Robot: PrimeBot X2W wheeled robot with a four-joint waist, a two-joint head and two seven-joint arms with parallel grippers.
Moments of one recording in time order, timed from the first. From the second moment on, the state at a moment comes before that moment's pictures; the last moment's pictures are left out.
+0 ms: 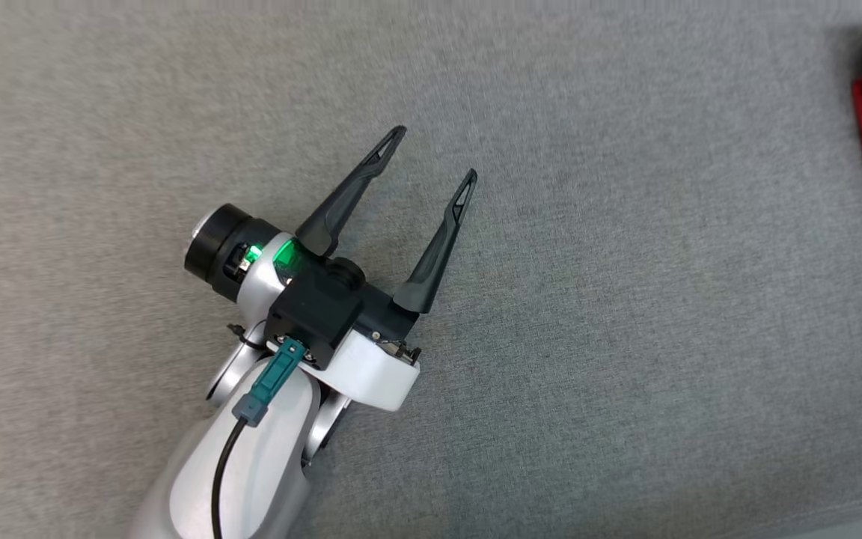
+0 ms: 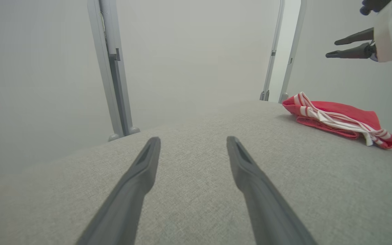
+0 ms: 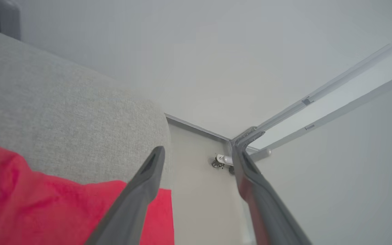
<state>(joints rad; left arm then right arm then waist) -0.49 0.08 -0.46 0.09 -0.06 -0.03 -0.26 -1.20 -0.85 0.76 1.04 0.54 0.13 -0.26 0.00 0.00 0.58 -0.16</state>
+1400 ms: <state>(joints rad) -0.04 0.05 -0.18 0.09 -0.25 0.08 -0.26 -0.17 -0.13 0.07 0.21 0.10 0.13 -0.26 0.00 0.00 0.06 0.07</state>
